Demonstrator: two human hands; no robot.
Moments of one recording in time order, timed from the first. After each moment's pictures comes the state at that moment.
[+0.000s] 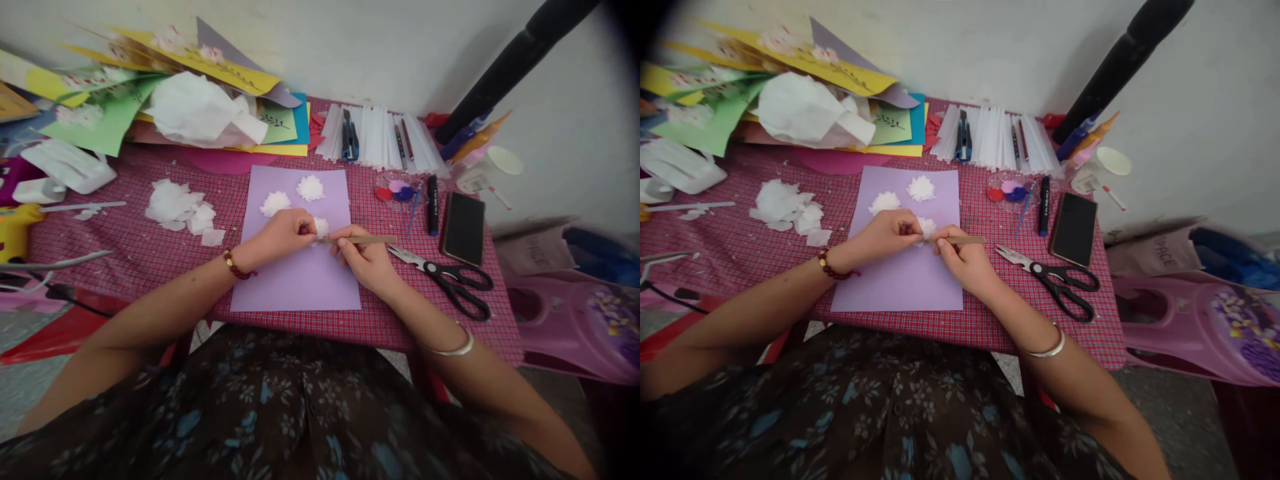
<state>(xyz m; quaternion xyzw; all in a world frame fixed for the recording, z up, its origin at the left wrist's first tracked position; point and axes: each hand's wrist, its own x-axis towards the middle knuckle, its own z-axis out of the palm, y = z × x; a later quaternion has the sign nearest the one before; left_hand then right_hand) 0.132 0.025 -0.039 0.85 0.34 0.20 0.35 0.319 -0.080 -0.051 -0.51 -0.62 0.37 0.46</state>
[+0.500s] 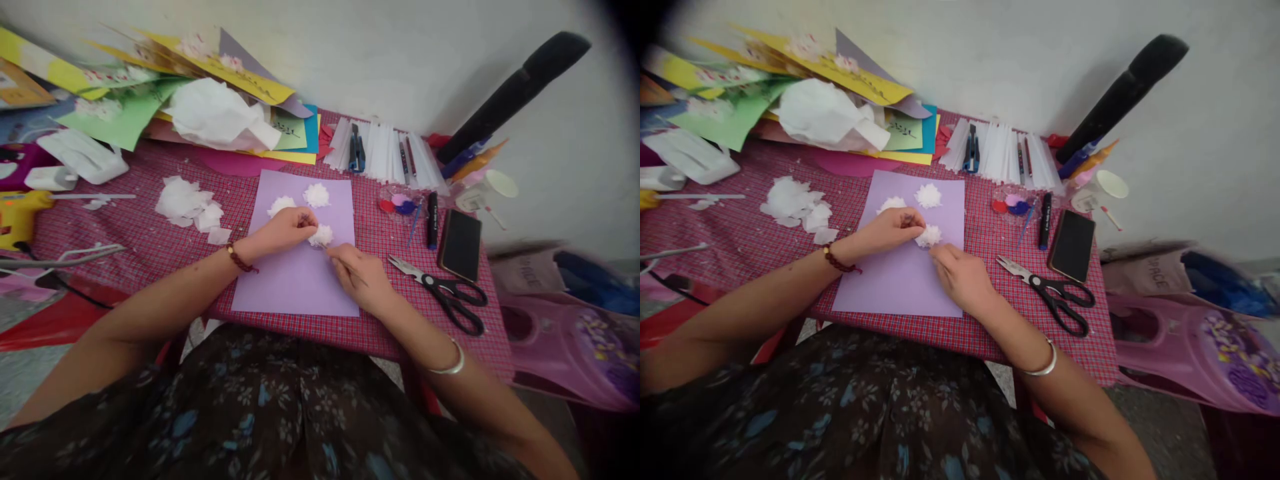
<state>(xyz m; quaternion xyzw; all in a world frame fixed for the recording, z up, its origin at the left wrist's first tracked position) 0.130 0.035 -0.035 0.78 0.37 0.20 0.46 0.314 -0.091 -0.047 -0.52 -0.80 0.09 0.29</state>
